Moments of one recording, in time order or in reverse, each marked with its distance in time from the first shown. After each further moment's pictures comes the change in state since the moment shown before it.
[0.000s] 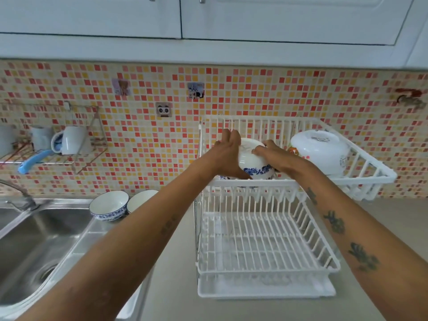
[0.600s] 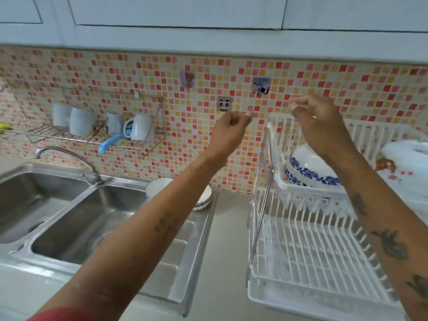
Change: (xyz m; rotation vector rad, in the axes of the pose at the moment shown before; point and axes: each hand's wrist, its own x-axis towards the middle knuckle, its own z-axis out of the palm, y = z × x) left_hand -0.064 -0.099 -0.064 -1.032 0.477 -0.333; right_hand -0.034 -0.109 0.060 0.094 0.376 -0.605
